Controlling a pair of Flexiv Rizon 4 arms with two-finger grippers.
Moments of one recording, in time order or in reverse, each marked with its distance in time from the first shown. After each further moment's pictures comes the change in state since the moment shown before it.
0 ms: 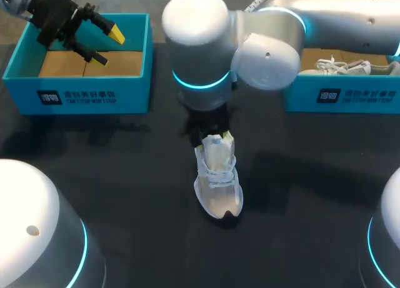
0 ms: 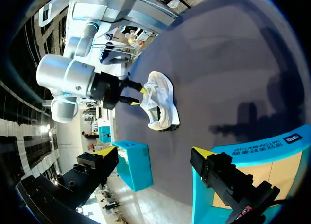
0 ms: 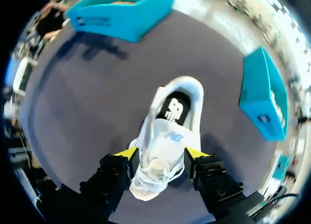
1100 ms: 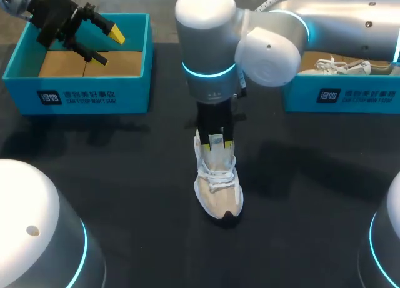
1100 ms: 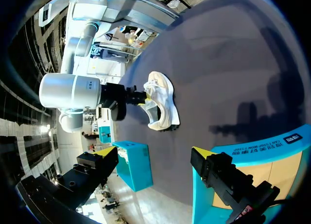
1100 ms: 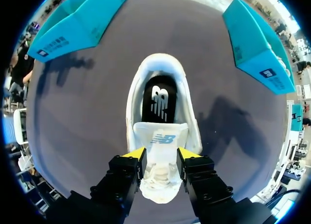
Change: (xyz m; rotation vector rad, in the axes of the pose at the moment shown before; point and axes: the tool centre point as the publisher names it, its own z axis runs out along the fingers) left arm 0.000 0.000 0.000 0.000 0.000 0.000; right arm -0.011 -0.005 0.030 0.153 0.046 0.413
